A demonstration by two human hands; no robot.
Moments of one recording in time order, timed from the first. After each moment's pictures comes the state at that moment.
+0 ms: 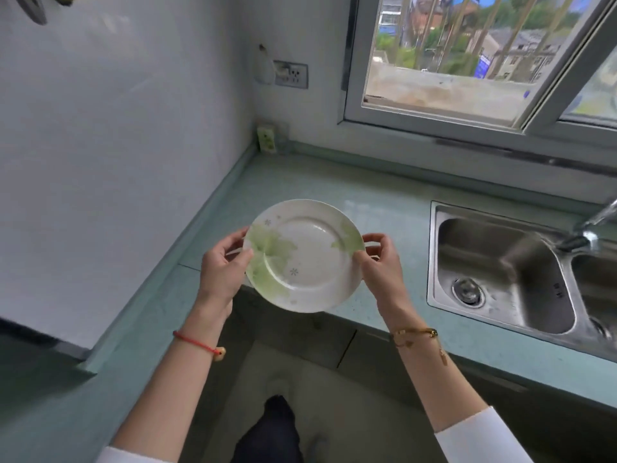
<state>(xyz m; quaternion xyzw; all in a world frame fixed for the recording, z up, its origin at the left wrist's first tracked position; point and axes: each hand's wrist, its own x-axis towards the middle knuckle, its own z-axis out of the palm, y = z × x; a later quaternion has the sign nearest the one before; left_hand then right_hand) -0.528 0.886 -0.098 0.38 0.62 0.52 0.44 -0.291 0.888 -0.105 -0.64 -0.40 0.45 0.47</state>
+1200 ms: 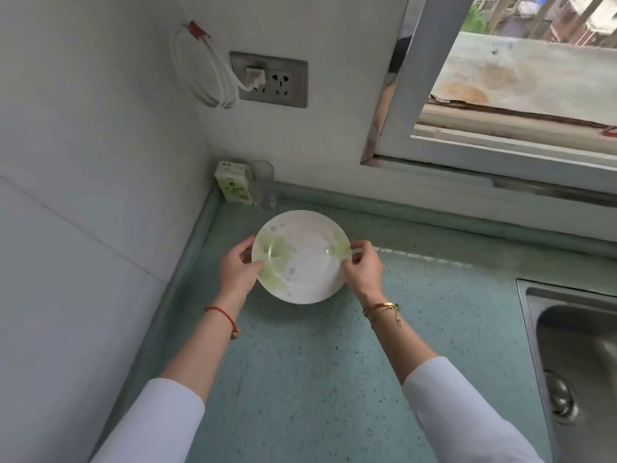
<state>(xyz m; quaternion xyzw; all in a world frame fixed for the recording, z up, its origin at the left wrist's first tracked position) -0.543 1.386 -0.284 0.41 0.69 0.35 0.49 -0.323 1.358 -0.291 -0.79 -0.38 0.35 0.34</state>
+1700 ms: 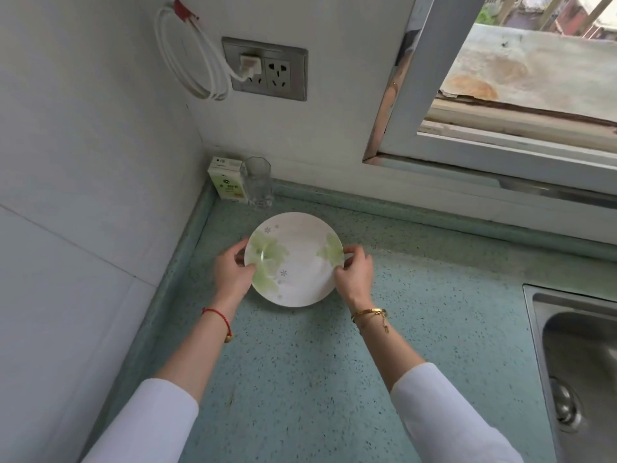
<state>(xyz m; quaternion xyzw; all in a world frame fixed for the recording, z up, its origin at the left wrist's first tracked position) -0.543 1.398 -0.304 0.47 0.72 0.30 0.41 -0.334 1.369 -0.314 -0.80 -0.39 0.34 0.30</state>
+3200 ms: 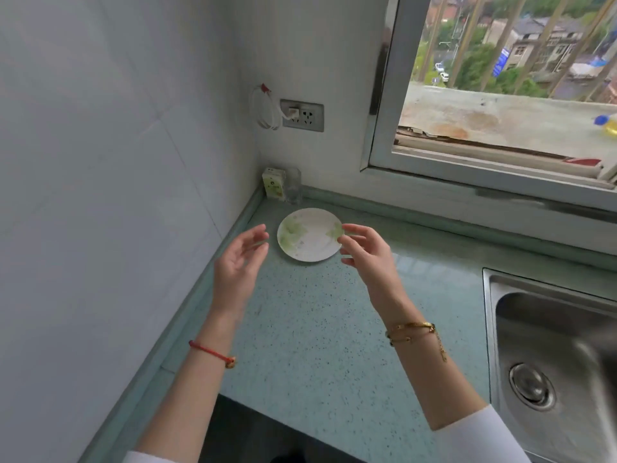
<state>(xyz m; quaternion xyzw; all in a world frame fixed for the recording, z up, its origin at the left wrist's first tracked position) -0.535 1.142 -0.104 0.46 0.57 0.55 0.41 -0.323 1.164 -0.101 -0.56 -0.42 0.52 0.50</state>
